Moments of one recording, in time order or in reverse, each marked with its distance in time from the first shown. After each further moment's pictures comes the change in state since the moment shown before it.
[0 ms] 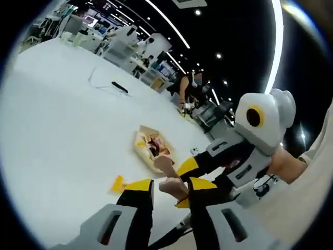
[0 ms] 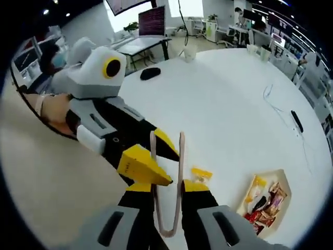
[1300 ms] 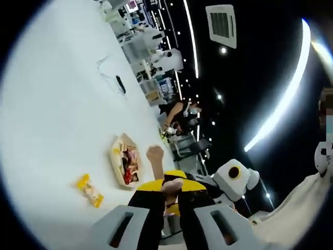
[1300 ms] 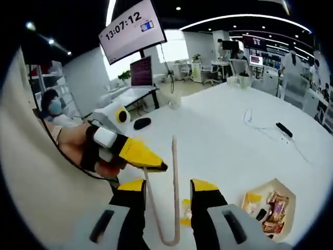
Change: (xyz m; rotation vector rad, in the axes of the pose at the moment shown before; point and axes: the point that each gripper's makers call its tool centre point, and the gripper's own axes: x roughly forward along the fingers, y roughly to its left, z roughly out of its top) left arm -0.003 -0.016 0.046 -0.454 -0.171 -0.234; right arm -0.047 -0.036 0.031 0.147 -0.469 -0.055
